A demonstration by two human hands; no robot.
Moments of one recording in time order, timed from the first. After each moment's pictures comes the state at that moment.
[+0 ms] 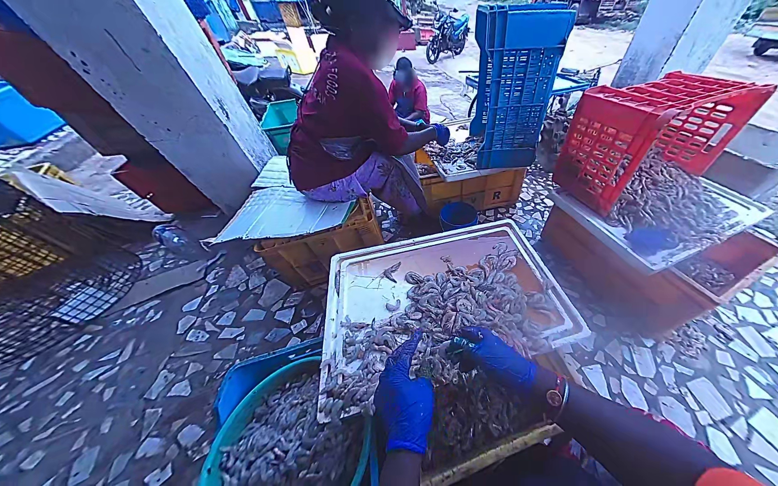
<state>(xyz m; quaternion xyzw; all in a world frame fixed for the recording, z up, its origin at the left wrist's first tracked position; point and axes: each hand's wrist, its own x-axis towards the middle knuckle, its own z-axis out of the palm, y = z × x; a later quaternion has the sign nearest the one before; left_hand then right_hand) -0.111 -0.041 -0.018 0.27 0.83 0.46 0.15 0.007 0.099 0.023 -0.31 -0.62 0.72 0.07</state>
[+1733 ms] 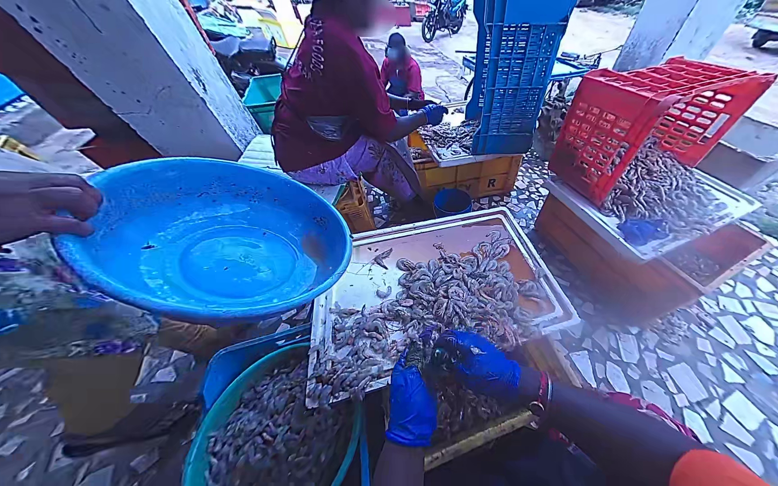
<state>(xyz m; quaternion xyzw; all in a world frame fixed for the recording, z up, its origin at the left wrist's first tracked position) -0.079 -0.032 -0.027 0.08 0.53 0.77 0.35 0.020 0.086 0.007 -0.13 -0.91 0.40 0.09</state>
